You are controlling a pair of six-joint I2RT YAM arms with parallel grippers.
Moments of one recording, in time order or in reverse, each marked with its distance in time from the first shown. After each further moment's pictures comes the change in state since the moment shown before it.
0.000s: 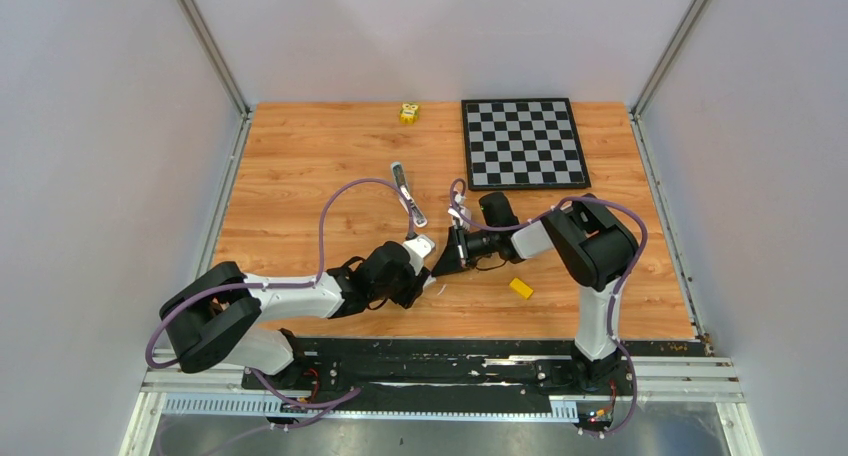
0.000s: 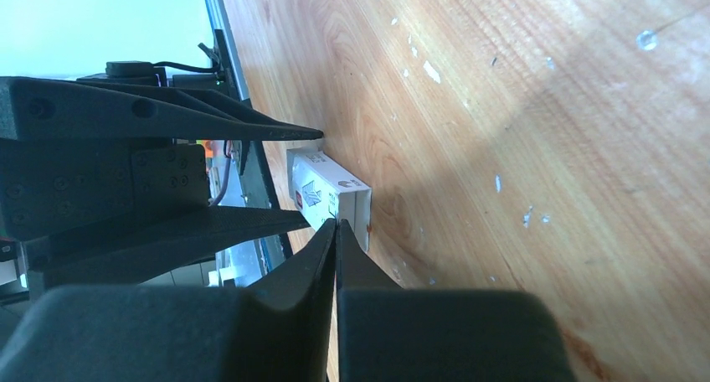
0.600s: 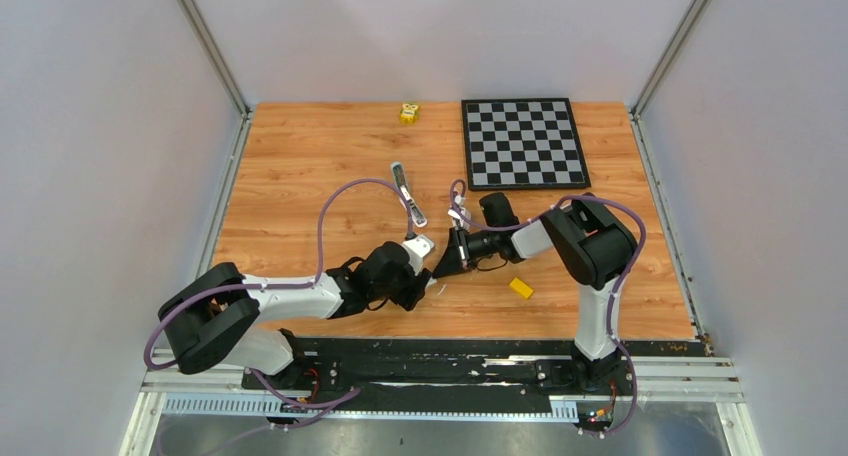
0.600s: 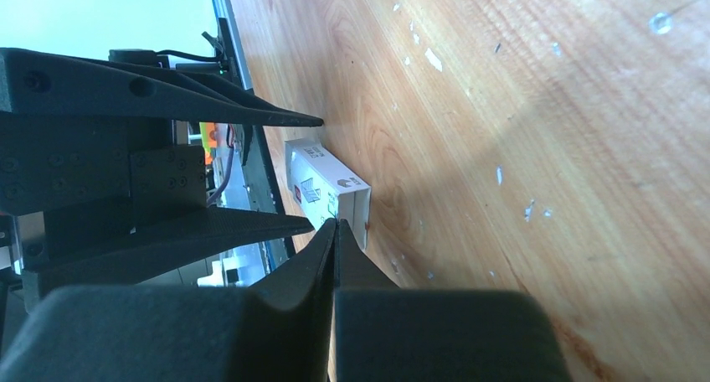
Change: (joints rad) left arm 0.000 -0.008 -0.004 -0.001 0.011 -0.020; right arm -0.009 0.013 0.003 -0.006 -0.031 -0.013
